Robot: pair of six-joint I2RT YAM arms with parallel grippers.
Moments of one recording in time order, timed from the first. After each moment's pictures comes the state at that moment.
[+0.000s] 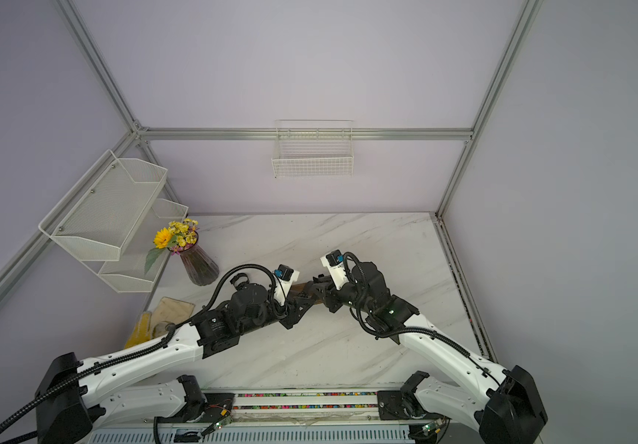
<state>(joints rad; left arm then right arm) -0.93 1.11 0.77 -0.06 -0.04 -0.40 0.65 1.08 0.76 -0.07 -0.28 0.19</state>
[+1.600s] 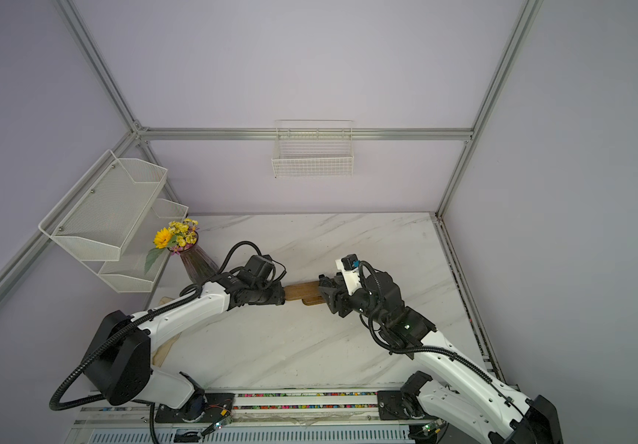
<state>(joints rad) -0.59 1.50 1.01 -0.52 -0.02 -0.61 0.65 0.90 0.69 -0.10 -0.17 0.22</state>
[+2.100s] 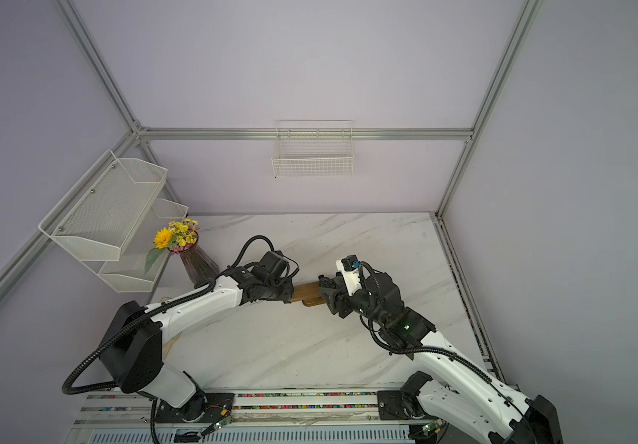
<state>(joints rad) -0.68 1.60 1.14 -0.58 -0.10 -0.63 0.65 0.90 0.69 -0.10 -0.17 0.22</state>
